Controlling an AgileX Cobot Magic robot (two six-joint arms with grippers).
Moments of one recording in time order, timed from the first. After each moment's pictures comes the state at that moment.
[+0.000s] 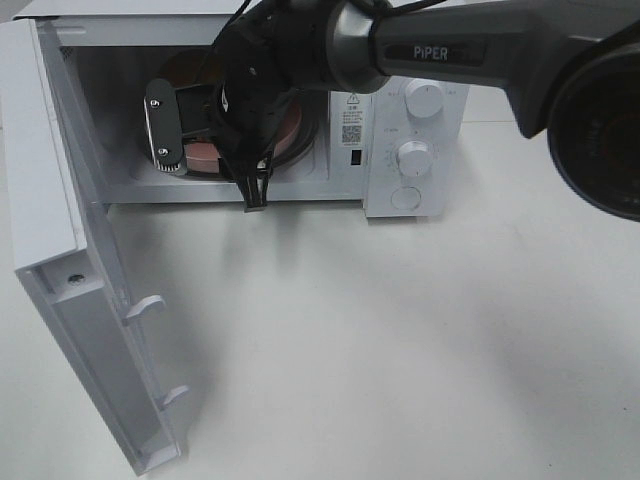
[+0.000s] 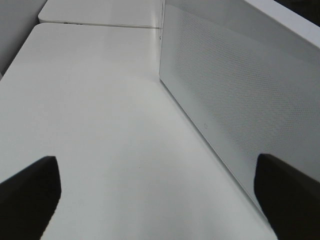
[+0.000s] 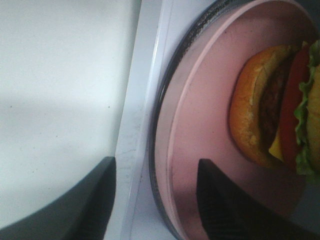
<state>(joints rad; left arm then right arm) 0.04 -0.01 -0.50 -0.08 1.04 0.03 0.74 2.35 -1.95 -0.33 0.57 -0.89</state>
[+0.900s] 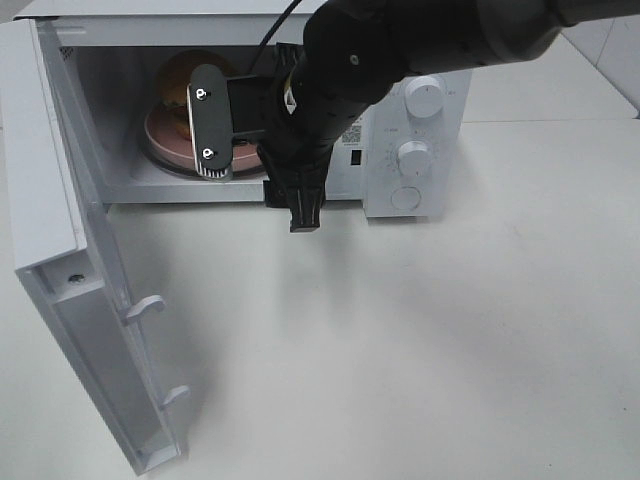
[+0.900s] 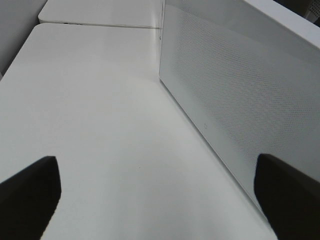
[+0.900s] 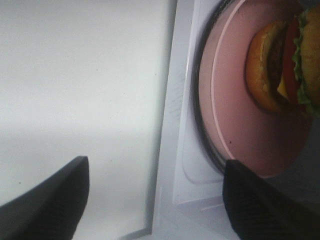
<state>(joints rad) 0.04 -0.01 -0.50 -0.08 1.04 0.03 0.74 1.96 -1.41 -0.33 0.40 -0.78</state>
